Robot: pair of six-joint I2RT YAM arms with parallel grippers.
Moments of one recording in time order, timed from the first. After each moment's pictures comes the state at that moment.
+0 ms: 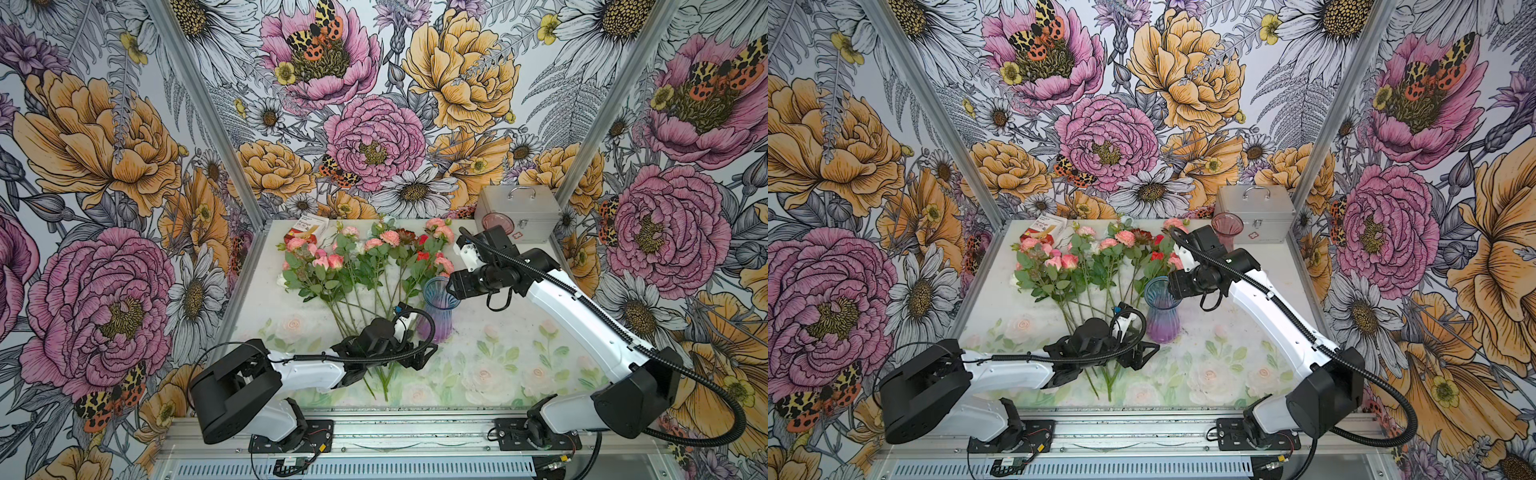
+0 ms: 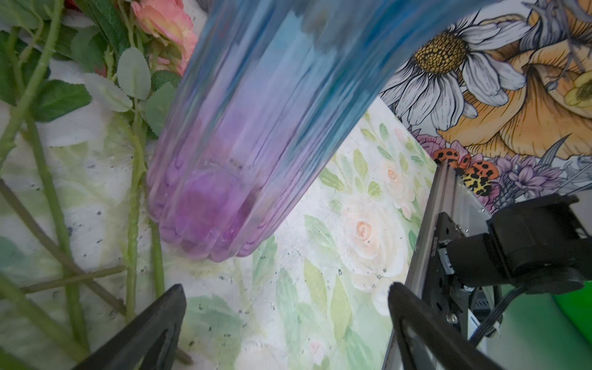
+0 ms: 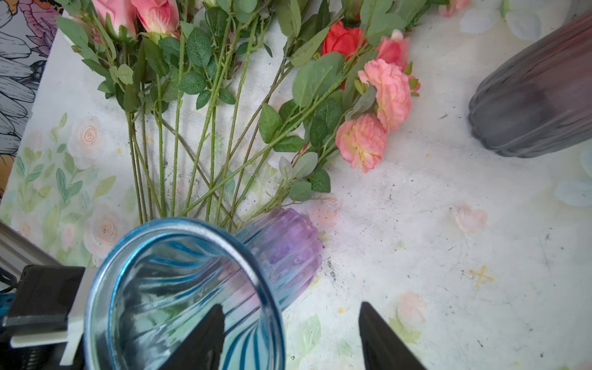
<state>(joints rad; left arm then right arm) -0.96 1.45 0.48 0.51 0.14 -0.52 0.47 1.44 1.41 -1.01 -0.15 0.19</state>
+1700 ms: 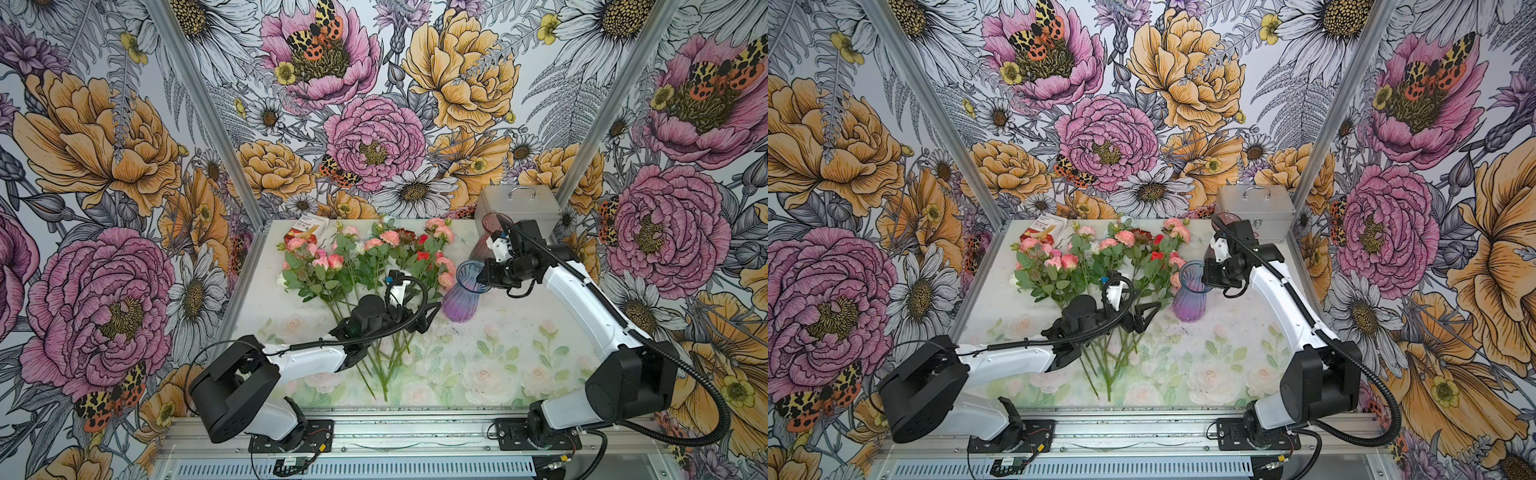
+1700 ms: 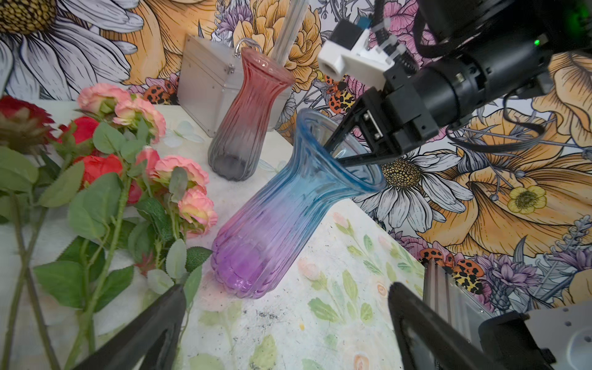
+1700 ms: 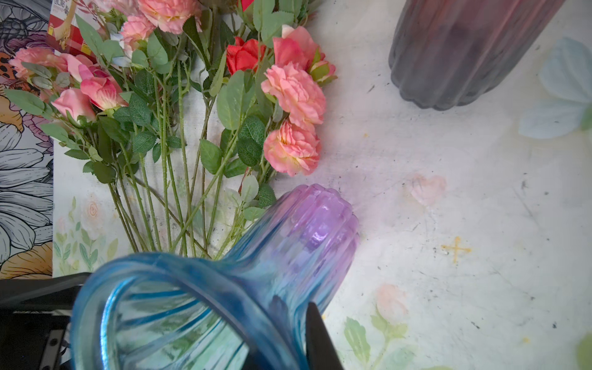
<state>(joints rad) -0.84 1.38 0.61 0.62 0.12 -0.43 0.15 1.48 1.35 -0.98 -0.33 0.24</state>
